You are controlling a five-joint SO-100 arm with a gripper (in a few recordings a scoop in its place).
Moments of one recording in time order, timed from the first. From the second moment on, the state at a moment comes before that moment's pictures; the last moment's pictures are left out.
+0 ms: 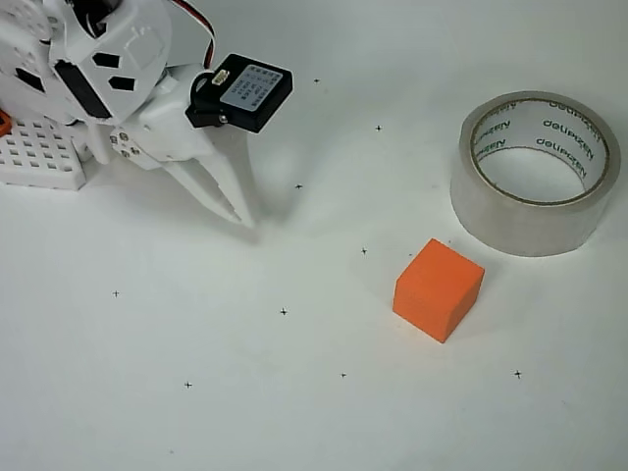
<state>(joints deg) -2.9 189.2 175.7 68.2 -8.4</state>
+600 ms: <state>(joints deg) -2.7 189.1 175.7 64.1 -6.2</state>
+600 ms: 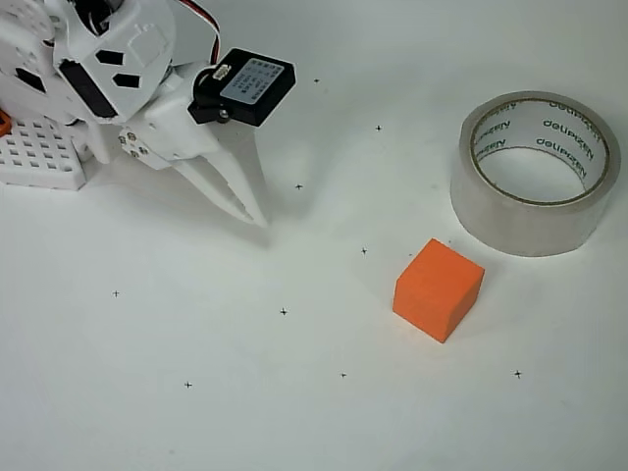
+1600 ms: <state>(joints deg) -4.5 126.1 147.7 54.9 -6.7</state>
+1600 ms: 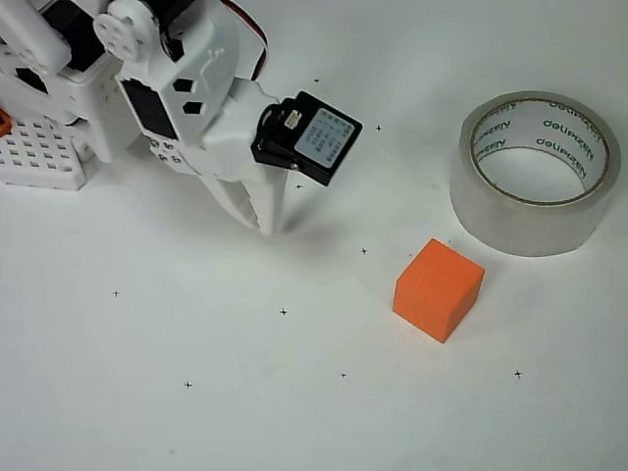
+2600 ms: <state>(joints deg) -6.6 104.3 112.0 55.1 -9.8</state>
